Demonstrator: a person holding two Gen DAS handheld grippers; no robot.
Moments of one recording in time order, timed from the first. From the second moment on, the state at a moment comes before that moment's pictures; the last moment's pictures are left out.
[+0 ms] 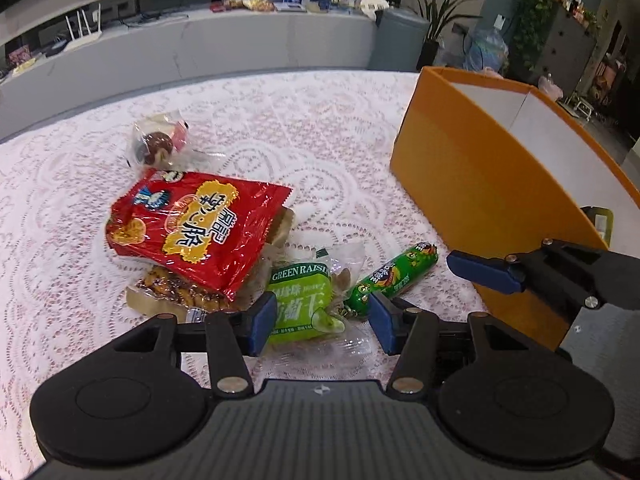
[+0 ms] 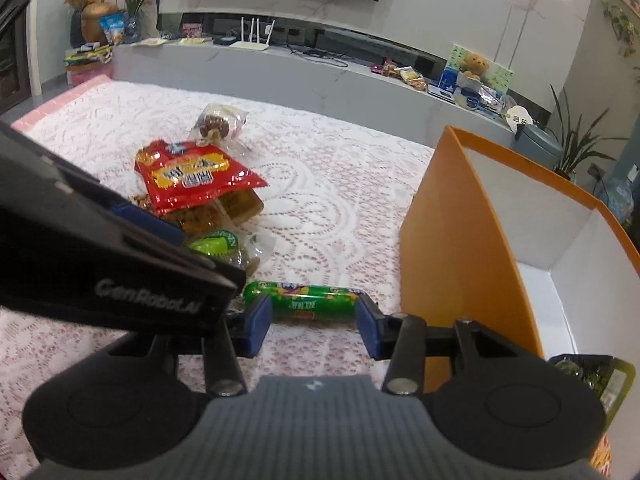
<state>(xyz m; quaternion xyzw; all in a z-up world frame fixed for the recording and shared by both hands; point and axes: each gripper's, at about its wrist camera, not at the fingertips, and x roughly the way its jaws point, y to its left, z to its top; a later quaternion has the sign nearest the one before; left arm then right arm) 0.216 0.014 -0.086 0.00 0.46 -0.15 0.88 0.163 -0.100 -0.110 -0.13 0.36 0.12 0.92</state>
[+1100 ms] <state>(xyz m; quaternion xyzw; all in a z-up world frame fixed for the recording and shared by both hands) 0.203 0.043 -0.066 -0.05 0.45 -0.10 0.89 0.163 -0.125 -0.117 0.07 0.38 0.06 0.92</state>
